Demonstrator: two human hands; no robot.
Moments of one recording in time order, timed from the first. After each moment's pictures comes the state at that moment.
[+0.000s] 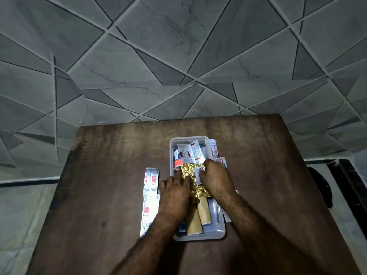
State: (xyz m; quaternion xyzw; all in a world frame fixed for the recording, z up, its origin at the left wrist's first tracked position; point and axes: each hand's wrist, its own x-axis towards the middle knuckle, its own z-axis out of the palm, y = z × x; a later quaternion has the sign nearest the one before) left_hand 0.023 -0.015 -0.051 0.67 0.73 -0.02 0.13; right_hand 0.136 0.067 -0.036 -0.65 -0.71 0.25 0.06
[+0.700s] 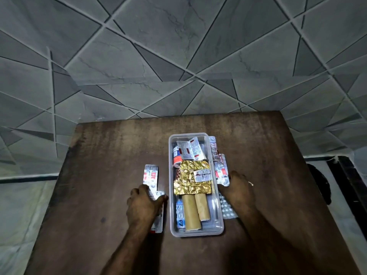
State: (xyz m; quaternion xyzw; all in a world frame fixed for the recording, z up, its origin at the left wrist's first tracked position) left_hand -0.040 -0.059 -0.095 0.36 0.89 0.13 0.26; right_hand 0.214 0.052 -0.095 -0.71 -0.65 0.25 0.05
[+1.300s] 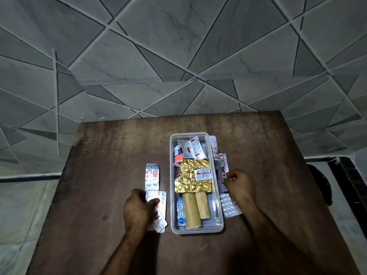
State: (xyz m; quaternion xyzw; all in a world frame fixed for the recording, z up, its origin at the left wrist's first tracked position) left_hand -0.045 -0.075 -0.089 0.24 0.88 0.26 0.32; right_hand 0.212 0.054 -0.086 -0.74 -0.53 0.38 0.16
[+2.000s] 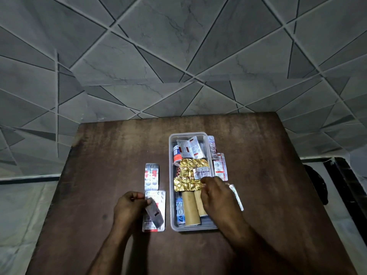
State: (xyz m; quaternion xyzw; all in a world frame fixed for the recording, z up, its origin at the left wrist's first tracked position) left_hand -0.070 -0.086 -0.078 0.17 0.83 0.32 0.42; right_hand 0.169 -0.016 -0.037 -0.55 -0.79 0.18 0.21
